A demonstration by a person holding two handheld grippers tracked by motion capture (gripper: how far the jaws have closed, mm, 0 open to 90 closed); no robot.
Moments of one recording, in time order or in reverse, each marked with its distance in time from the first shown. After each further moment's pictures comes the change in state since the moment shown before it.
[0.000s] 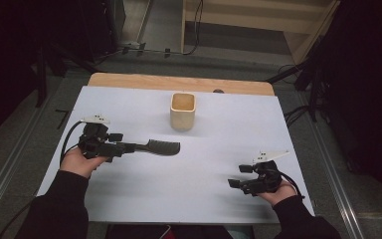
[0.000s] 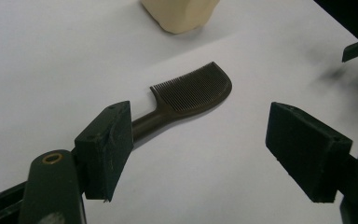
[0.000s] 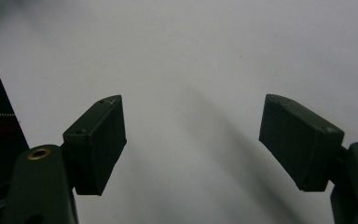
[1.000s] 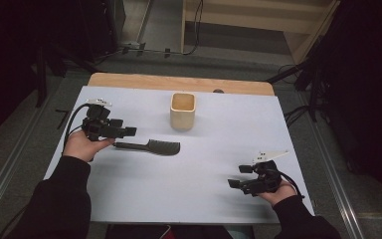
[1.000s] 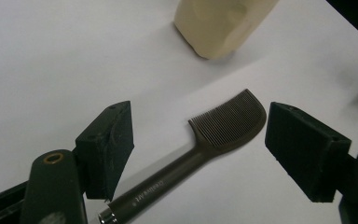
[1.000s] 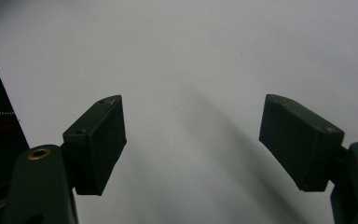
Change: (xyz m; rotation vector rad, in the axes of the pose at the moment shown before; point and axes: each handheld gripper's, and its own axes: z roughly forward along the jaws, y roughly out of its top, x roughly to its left) left arm 0.033 0.034 0.016 0.014 0.041 -0.022; right arm 0.000 0.000 0.001 0.009 0.004 0.008
